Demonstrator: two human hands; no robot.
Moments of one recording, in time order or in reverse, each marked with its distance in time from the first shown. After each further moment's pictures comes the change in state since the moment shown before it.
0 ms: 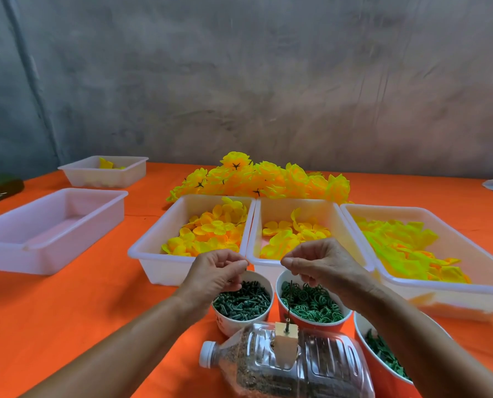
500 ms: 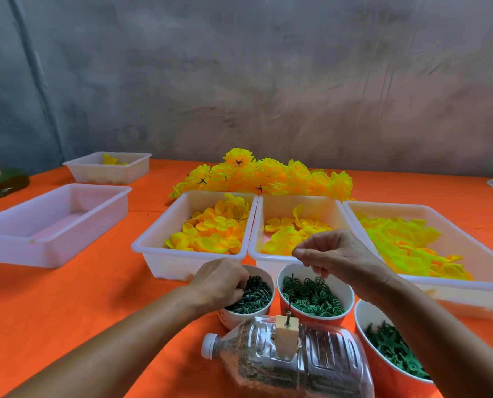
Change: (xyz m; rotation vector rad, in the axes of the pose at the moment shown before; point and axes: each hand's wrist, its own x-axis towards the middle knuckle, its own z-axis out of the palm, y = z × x) left_hand 0.020 -0.013 -0.003 1.484 -0.256 0.357; right_hand -0.002 -0.002 -0.015 -0.010 0.001 -0.038
